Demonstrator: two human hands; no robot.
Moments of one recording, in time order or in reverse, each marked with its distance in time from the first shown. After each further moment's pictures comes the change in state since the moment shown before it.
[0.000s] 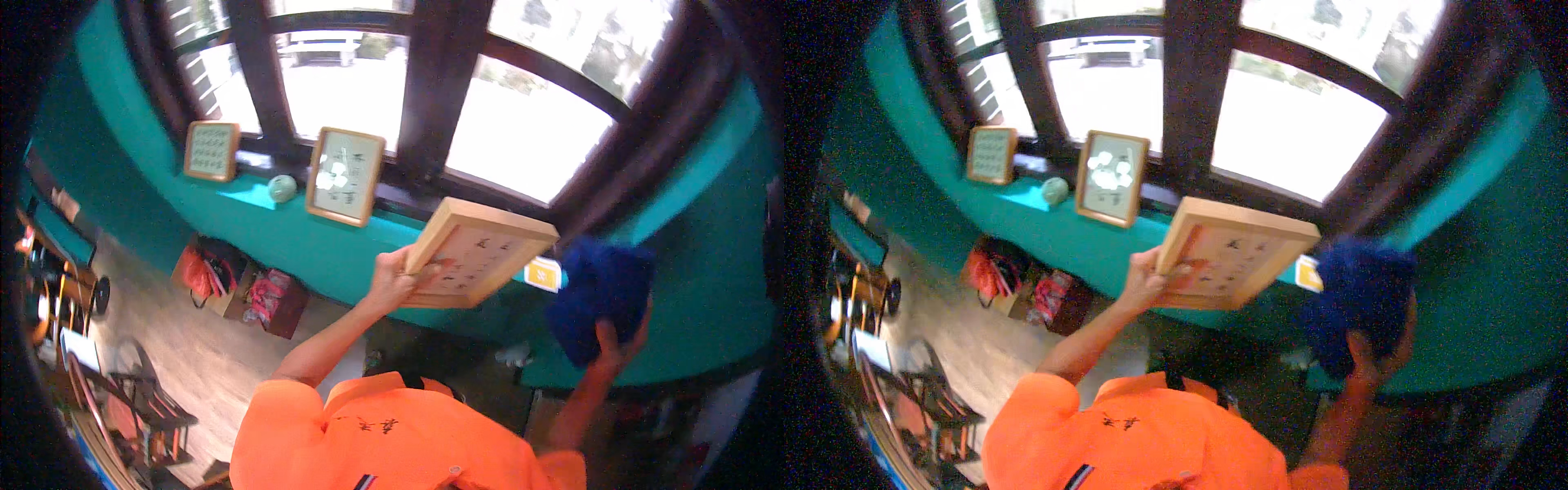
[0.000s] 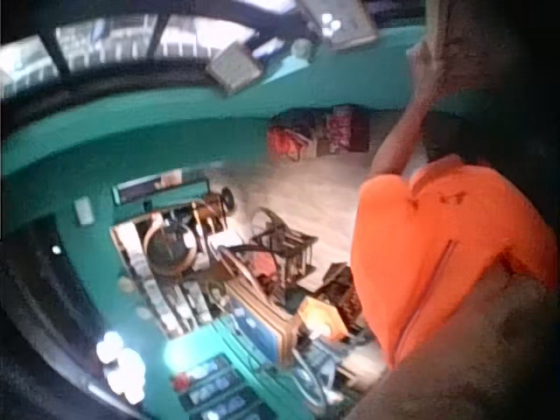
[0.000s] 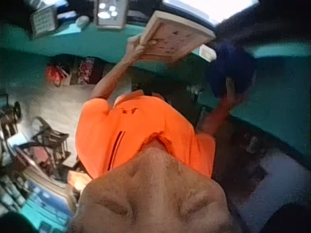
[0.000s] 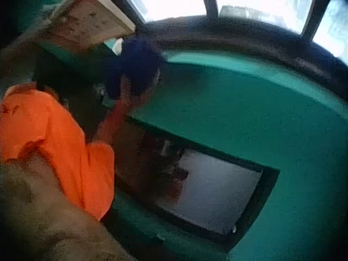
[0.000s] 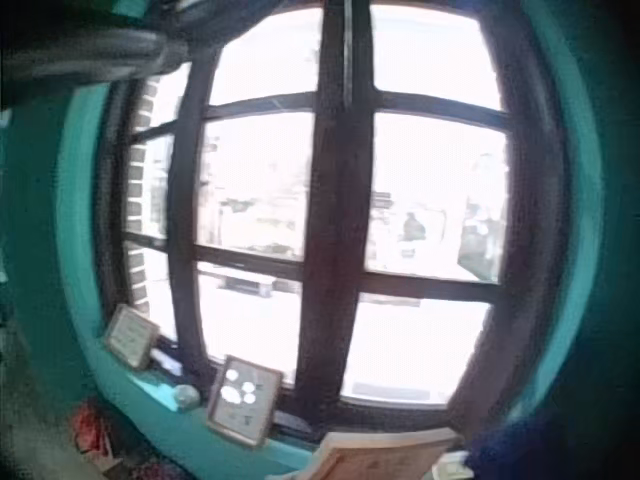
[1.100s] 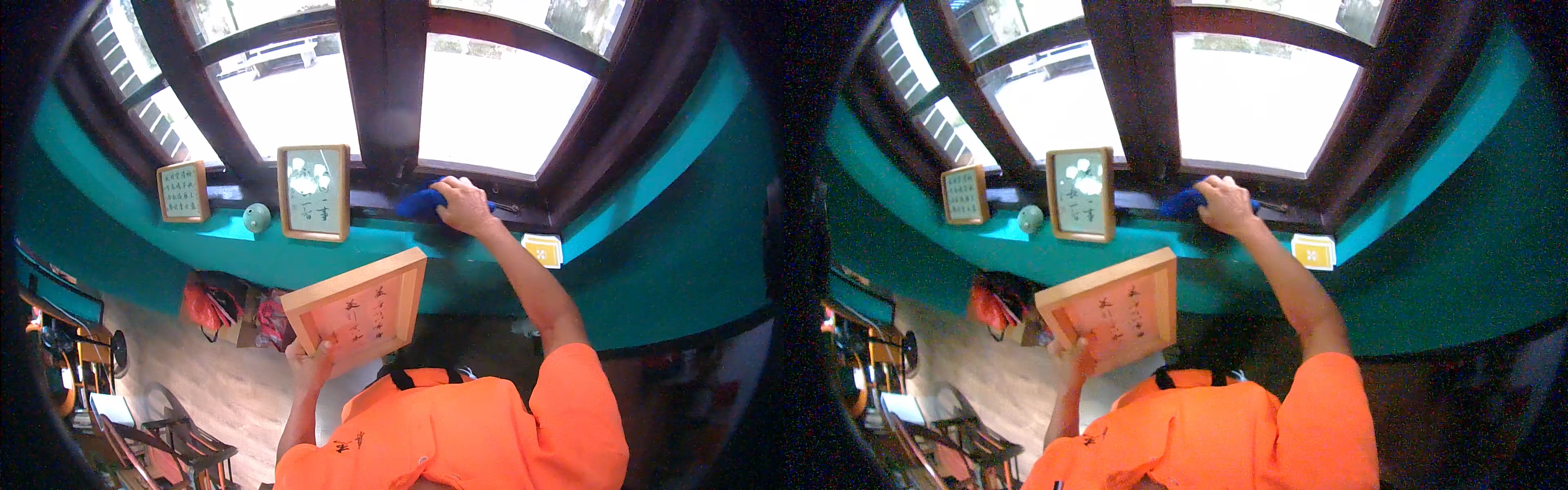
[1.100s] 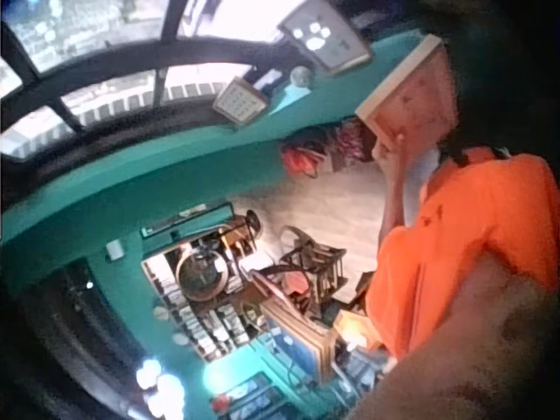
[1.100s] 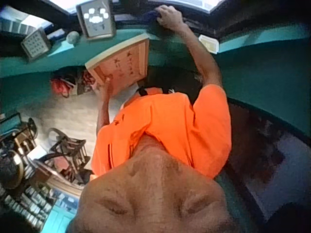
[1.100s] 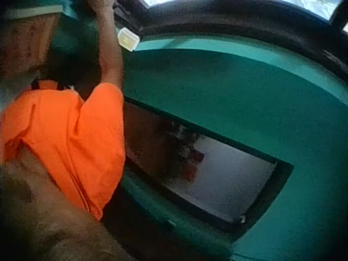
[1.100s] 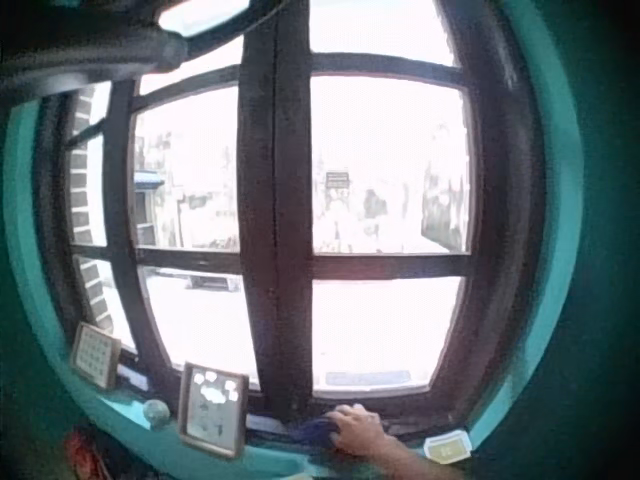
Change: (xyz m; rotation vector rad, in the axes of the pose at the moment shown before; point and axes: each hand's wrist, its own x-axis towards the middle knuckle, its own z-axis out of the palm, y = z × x) left_hand -0.123 0.013 -0.108 0.255 0.398 -0.268; right_hand 0.066 0.139 0.274 -0.672 -0.823 -0.309
